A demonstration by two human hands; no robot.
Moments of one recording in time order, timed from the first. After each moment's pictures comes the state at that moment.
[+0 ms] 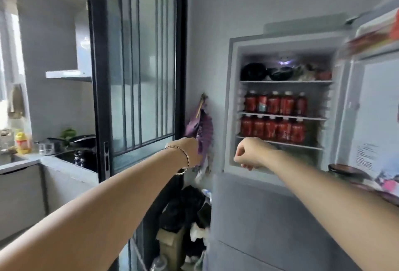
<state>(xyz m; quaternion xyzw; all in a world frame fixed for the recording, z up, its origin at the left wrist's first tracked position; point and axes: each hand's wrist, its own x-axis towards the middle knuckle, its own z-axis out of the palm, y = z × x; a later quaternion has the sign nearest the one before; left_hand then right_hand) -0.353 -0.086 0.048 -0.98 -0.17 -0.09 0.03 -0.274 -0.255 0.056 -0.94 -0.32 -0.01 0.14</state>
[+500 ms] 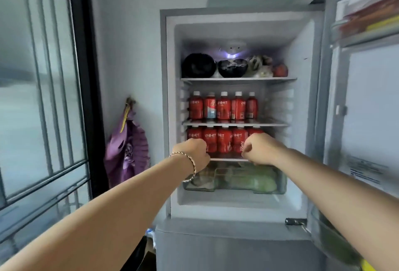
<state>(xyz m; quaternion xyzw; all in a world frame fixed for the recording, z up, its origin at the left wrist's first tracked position) -0.021 -0.097 0.067 -0.99 0.03 -0.15 -0.01 -0.002 -0.278 0.078 -0.98 -0.12 -0.10 0.13</state>
